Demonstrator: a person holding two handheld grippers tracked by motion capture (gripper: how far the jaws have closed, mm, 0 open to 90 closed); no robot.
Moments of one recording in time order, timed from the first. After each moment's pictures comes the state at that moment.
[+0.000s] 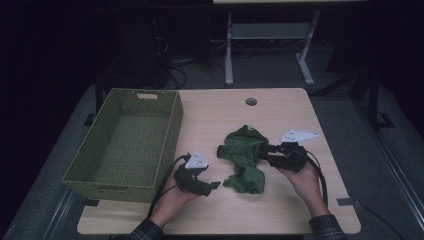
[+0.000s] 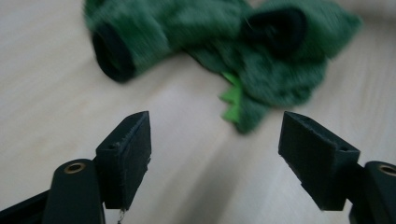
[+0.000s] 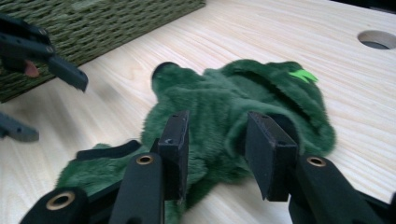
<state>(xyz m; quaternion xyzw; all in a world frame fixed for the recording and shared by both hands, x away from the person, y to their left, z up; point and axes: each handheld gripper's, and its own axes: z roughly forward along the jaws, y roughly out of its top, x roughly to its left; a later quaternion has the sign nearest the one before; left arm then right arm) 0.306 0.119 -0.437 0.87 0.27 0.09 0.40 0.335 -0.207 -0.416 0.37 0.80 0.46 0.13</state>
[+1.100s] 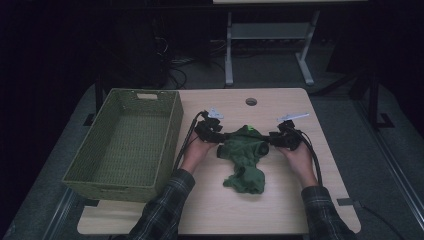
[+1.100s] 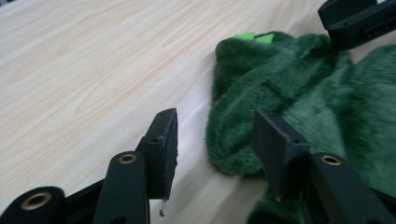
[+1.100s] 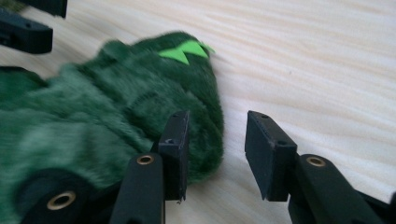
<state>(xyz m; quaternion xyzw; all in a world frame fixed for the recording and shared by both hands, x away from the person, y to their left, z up) 0.452 0.069 -0.440 0.86 0.31 0.12 0.38 0.424 -0.222 -0.452 0.48 0.79 0.37 0.11</state>
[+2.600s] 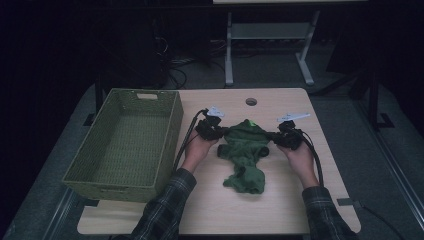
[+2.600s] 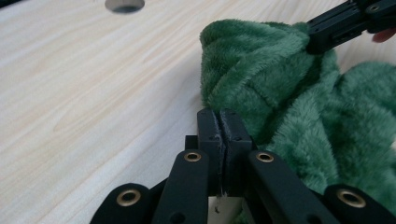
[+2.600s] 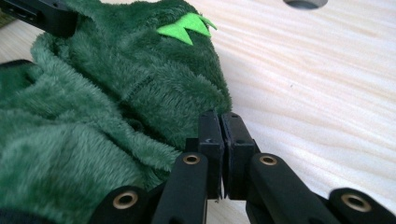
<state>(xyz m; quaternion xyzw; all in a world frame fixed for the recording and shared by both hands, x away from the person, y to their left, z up) 0.446 0.068 -0.426 0.85 0.30 0.10 0.42 0.416 -0.221 -0.441 0.45 0.79 0.39 0.13</state>
